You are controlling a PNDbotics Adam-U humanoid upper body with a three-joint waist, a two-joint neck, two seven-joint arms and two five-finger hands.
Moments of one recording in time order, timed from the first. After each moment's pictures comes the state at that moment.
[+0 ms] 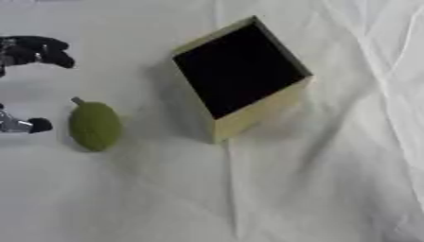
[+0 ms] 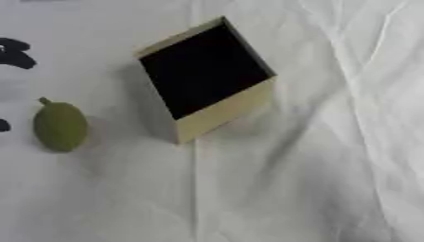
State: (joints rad) left arm -0.61 0.93 -0.20 -1.52 -0.29 -0.58 -0.52; right arm -0.49 -0.45 -0.21 -1.98 0.01 -0.45 -0.02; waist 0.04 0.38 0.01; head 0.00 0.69
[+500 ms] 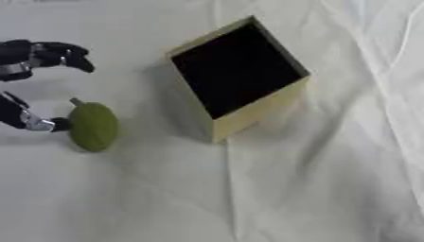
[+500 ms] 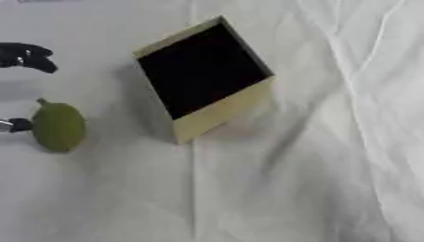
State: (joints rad) left arm -0.65 0.87 -0.25 -1.47 -0.28 -0.52 -0.59; right arm -0.49 -0.45 -0.20 -1.98 0.01 -0.45 -0.01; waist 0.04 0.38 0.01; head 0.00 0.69
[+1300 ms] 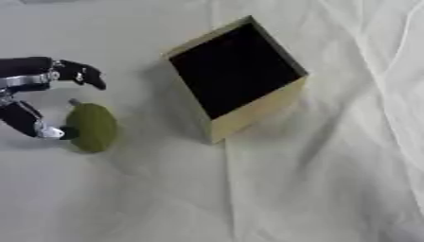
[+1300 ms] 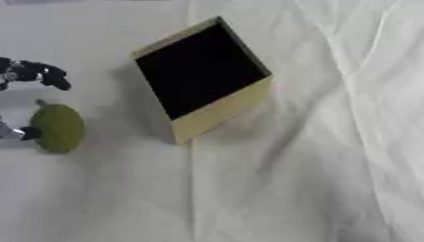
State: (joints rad) left arm -0.66 0.87 -0.31 -1.46 -0.23 -0.40 -0.70; right arm -0.49 -0.44 -0.20 -1.98 0.00 -0.44 0.00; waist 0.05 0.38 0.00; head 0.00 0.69
